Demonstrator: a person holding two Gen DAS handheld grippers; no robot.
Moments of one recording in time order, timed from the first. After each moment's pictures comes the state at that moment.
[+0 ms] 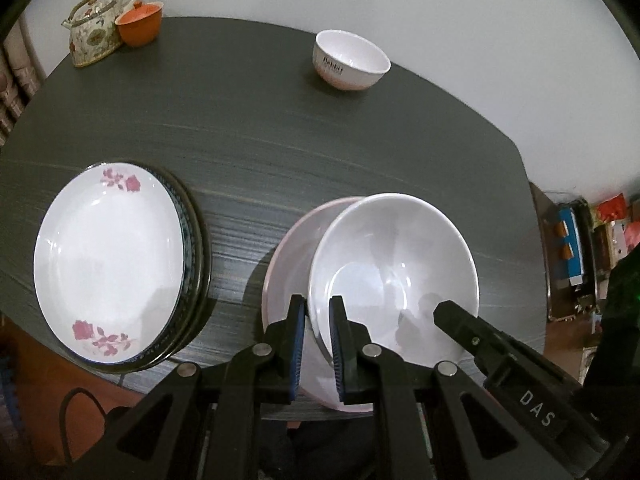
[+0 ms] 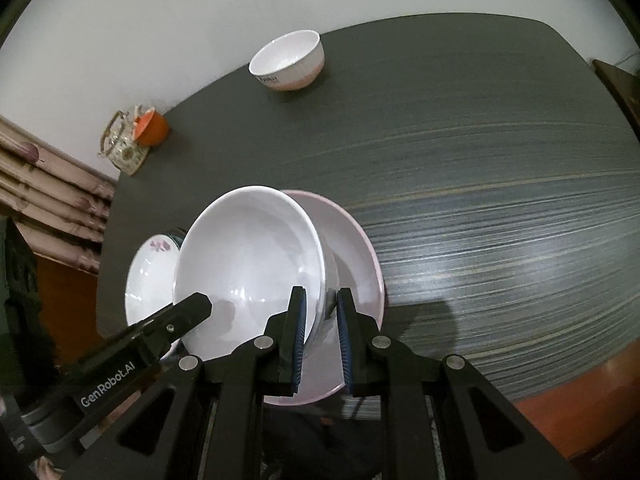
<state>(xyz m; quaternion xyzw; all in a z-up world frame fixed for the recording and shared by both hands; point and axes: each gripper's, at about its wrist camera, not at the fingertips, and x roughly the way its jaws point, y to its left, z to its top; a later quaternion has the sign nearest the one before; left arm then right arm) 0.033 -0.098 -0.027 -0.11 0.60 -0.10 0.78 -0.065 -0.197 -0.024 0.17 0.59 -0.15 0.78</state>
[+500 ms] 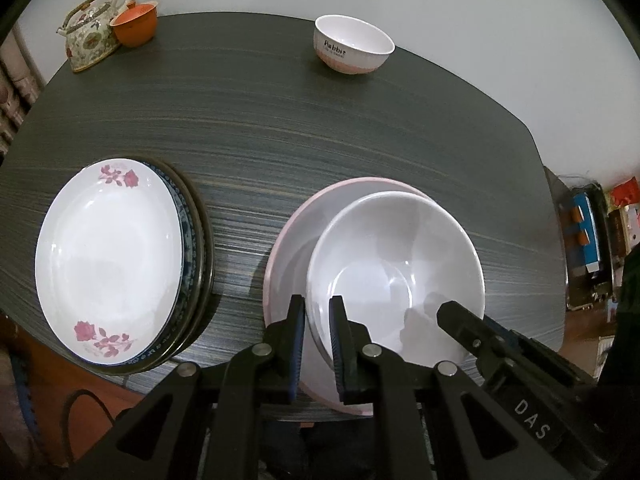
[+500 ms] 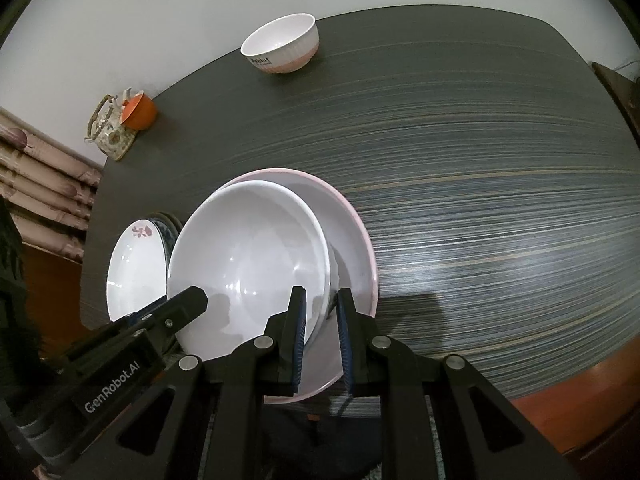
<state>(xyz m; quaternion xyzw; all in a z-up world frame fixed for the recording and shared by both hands) 0.038 -0.113 -0.041 -0.07 0.61 -0.08 0.78 -0.065 -0.194 -0.039 0.15 0.61 -0.16 0.76</state>
